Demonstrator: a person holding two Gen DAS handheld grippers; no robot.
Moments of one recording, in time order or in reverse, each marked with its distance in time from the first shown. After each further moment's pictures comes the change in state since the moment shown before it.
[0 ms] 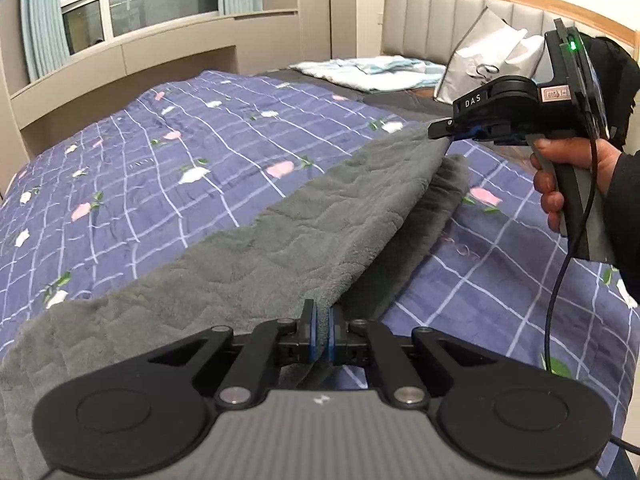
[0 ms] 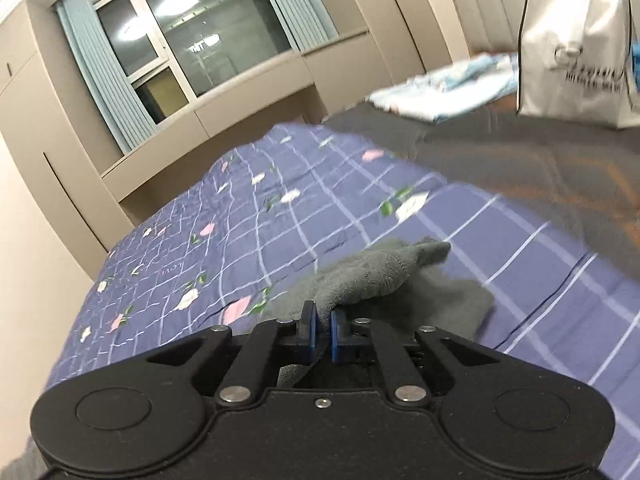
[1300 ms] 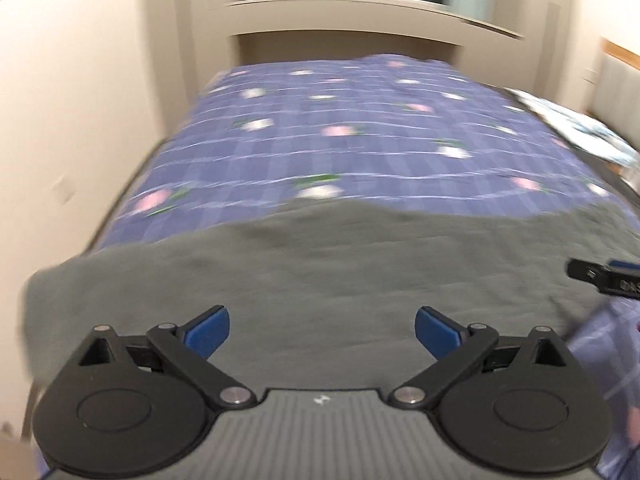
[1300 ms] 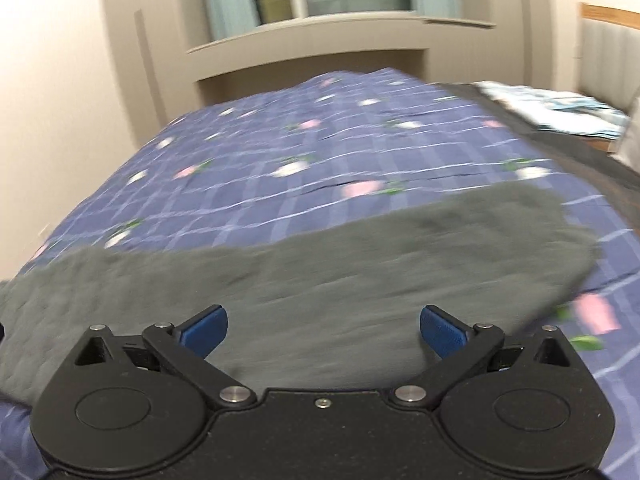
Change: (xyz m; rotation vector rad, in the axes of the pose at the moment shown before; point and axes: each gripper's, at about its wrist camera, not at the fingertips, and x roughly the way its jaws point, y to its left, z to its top) left arm -0.118 0.151 -0.089 -0.514 0.037 0.451; right arm -0.011 0.121 -0.110 -0.413 0.171 0.100
